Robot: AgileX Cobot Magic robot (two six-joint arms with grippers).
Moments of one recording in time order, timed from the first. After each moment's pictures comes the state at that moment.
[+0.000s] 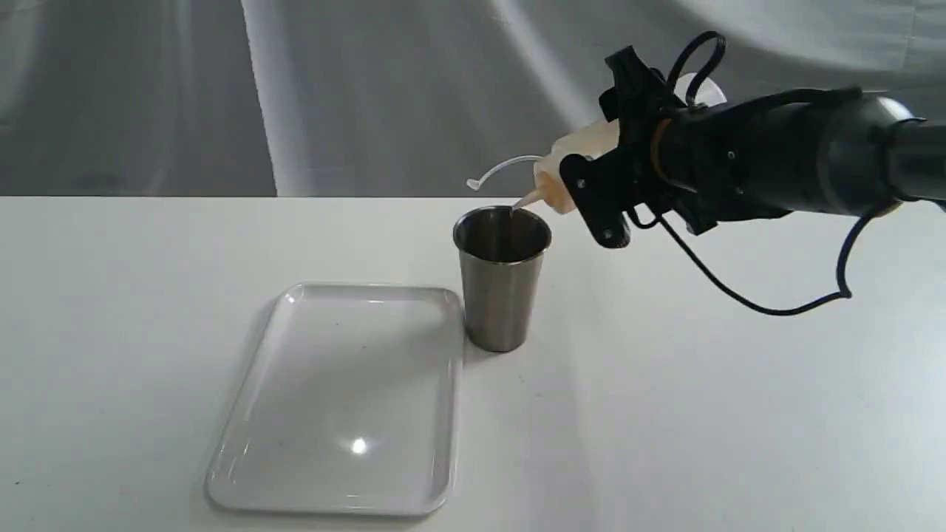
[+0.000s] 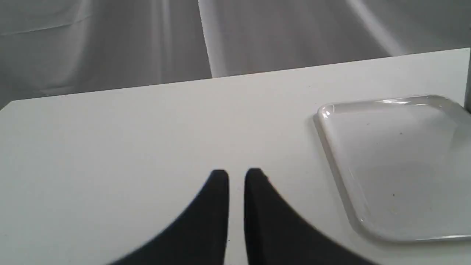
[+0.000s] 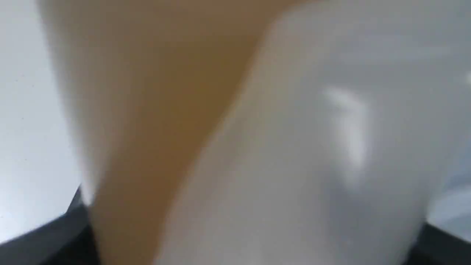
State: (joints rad) left arm 0.01 0.00 0.00 0.04 0.29 0.06; right arm 0.19 2.06 -1.49 -1.74 0.30 -0.20
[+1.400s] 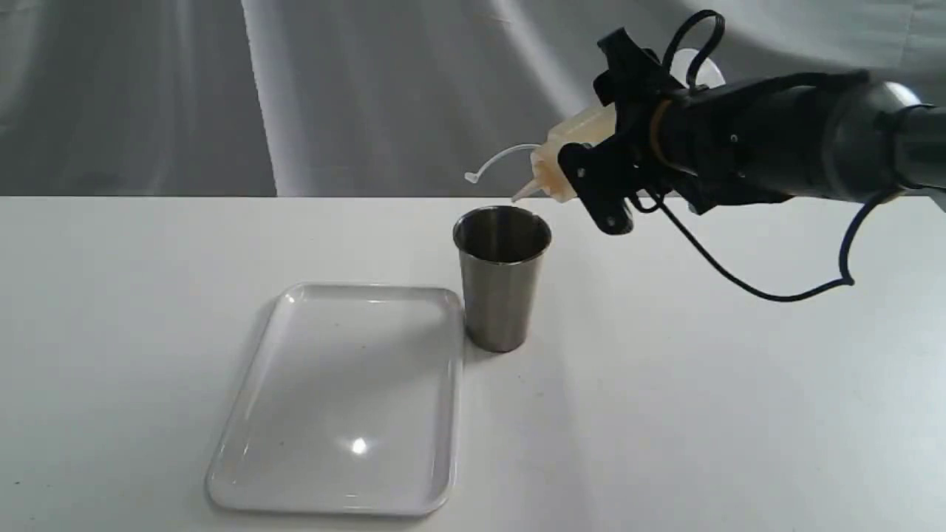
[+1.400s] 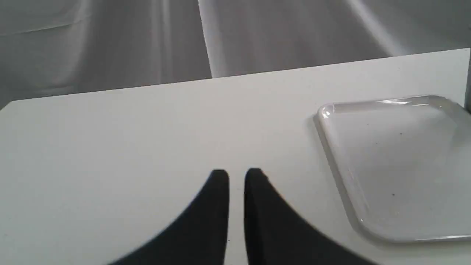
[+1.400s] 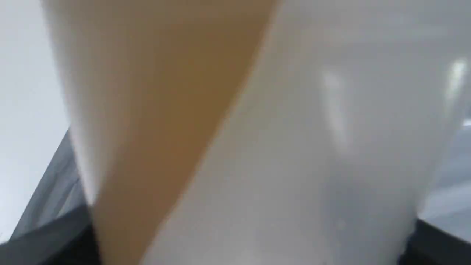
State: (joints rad) left arm 0.01 0.00 0.00 0.04 0.29 0.06; right arm 0.19 2.06 -1.52 -1.74 0.28 -0.27
